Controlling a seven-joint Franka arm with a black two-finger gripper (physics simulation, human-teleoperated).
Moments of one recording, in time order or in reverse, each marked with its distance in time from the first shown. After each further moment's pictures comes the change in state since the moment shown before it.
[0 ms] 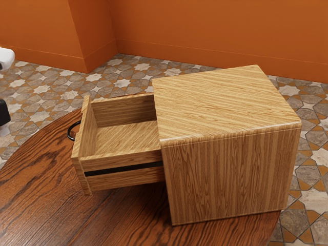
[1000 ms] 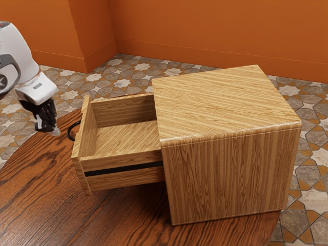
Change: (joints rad) arm -0.019 0.189 -0.031 -0.176 -0.079 0.560 0.781
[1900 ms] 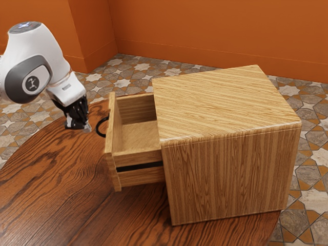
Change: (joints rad) arm -0.007 0.128 -0.134 0.072 -0.091 0.115 0.106
